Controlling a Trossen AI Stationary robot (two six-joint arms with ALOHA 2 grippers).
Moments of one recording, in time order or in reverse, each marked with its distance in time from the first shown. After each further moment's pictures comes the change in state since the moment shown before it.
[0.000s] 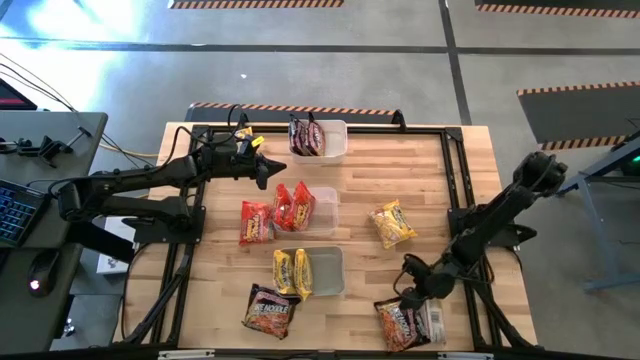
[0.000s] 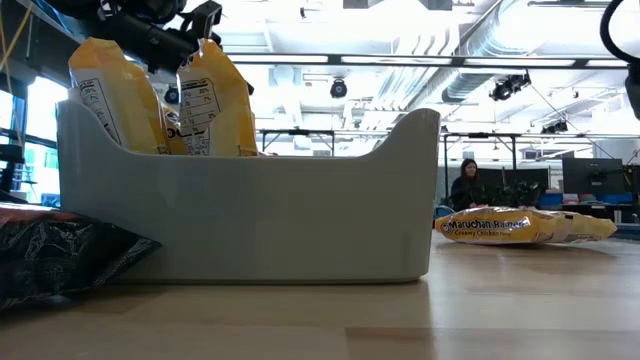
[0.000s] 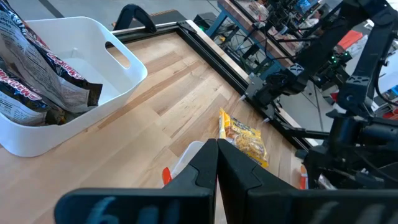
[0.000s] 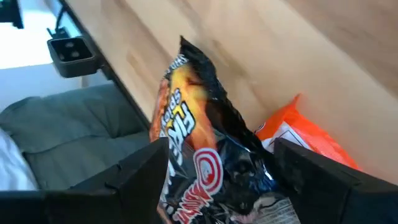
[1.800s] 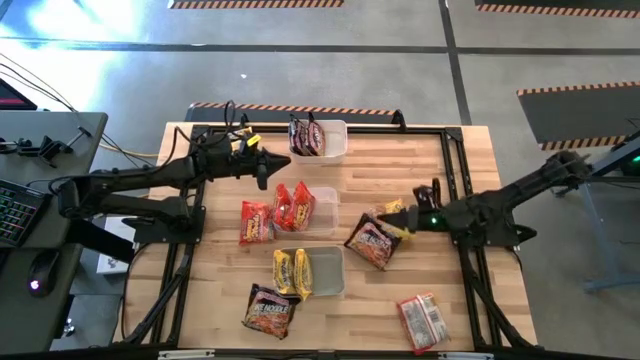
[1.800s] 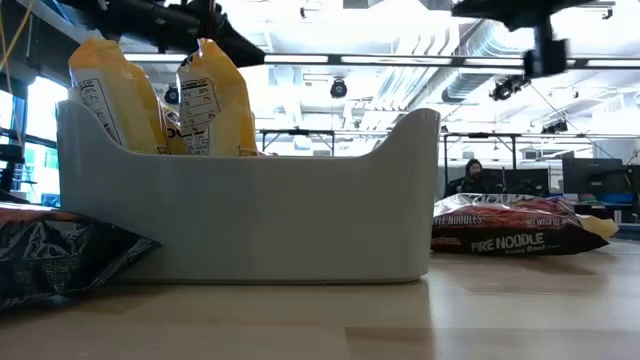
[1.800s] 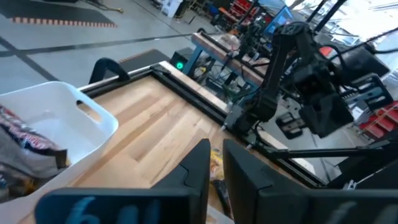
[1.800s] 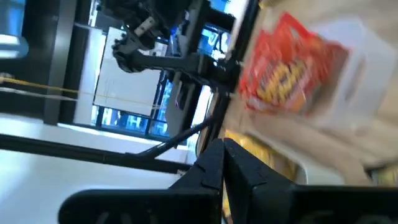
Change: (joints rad) left arm -0.066 0.000 0.038 0.131 -0.061 0.080; right arm -0.423 -0.496 0.066 0.026 0.464 -0.353
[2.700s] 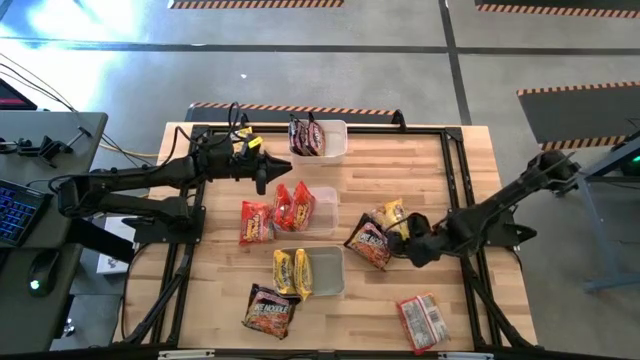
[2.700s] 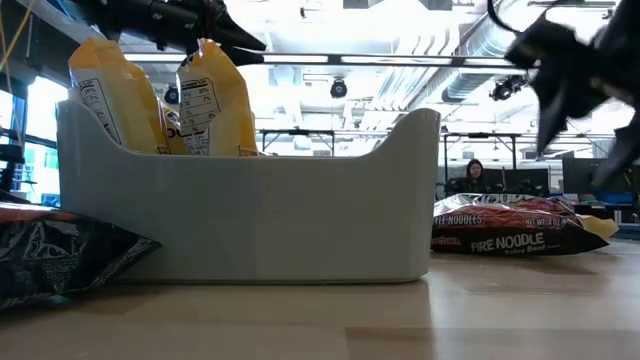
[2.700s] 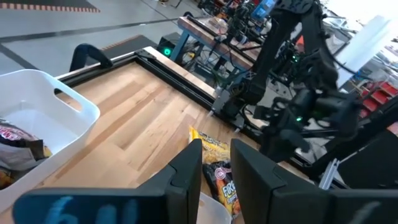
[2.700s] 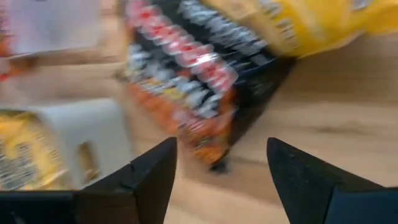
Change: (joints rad) left arm -0.018 0.000 0.022 -0.054 0.059 0.017; right arm 0.132 0.329 0.115 -0.683 -0.217 0.742
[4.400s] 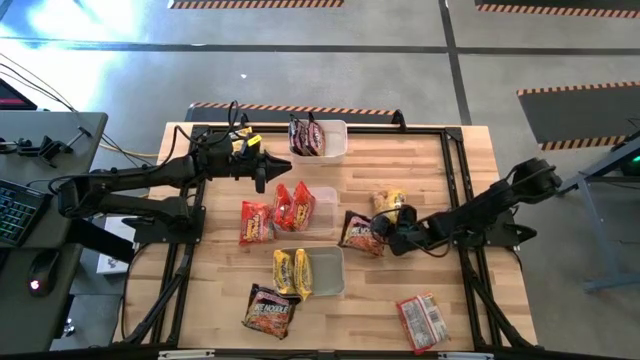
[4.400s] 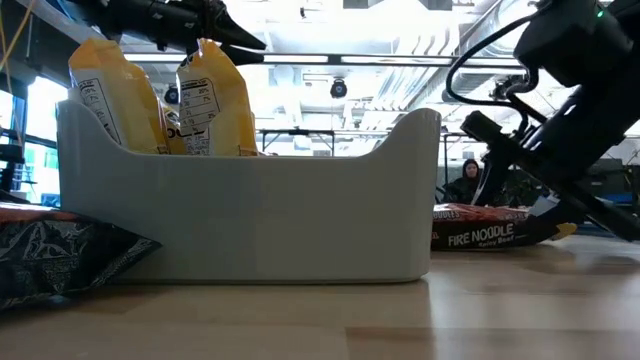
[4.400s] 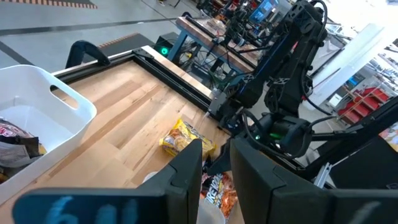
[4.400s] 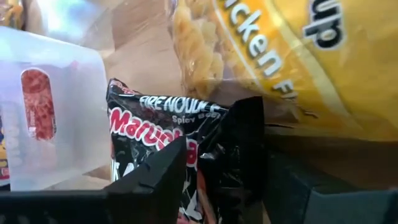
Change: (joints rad) left arm 0.018 0.000 -0.001 0.009 0.027 -0.035; right arm -0.182 0.271 -0.207 0.552 0.237 -0.060
